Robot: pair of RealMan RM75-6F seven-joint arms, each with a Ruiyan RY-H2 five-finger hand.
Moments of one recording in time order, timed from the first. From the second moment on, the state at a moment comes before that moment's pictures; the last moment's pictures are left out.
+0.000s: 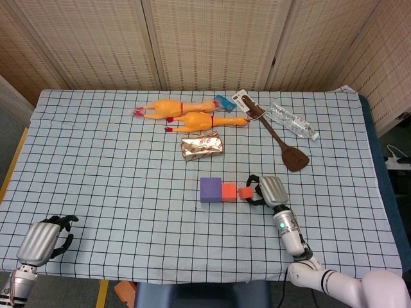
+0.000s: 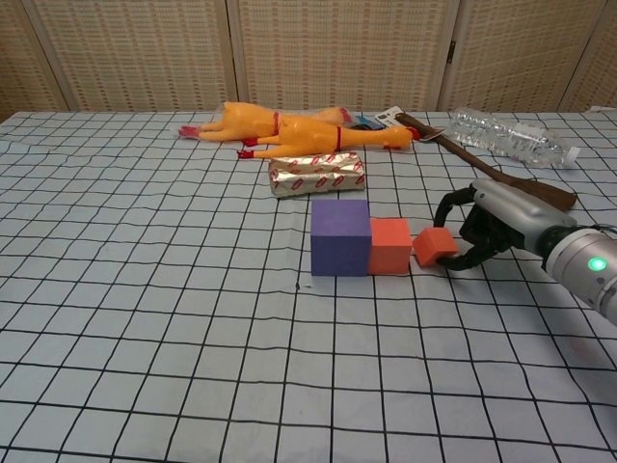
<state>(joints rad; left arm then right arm) -0.16 -1.20 0.04 -1.53 1.55 1.37 0.09 0.57 -1.82 0.21 -1.04 -1.25 0.99 0.08</state>
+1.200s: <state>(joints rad) -0.16 -1.20 0.03 -1.53 1.55 1.37 0.09 0.54 -1.70 0.20 -1.21 -1.22 0.99 -0.05</state>
